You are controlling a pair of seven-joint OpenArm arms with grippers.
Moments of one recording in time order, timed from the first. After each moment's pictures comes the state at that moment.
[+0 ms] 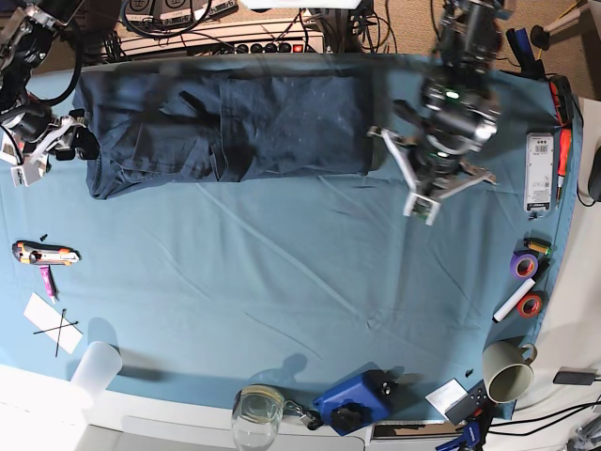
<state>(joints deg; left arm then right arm) 11.8 -8.1 5.9 119.6 -3.0 -9.8 64.3 -13.3 27.3 47.0 90.6 55.8 39.3 -77.7</state>
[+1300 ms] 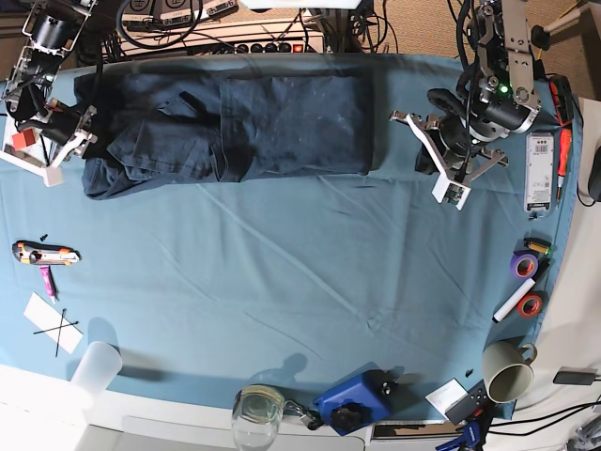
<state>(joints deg) 16.5 -8.8 -3.9 119.6 -20.0 -16.9 64.7 -5.8 30.6 32.7 57.7 80.8 42.1 -76.5</state>
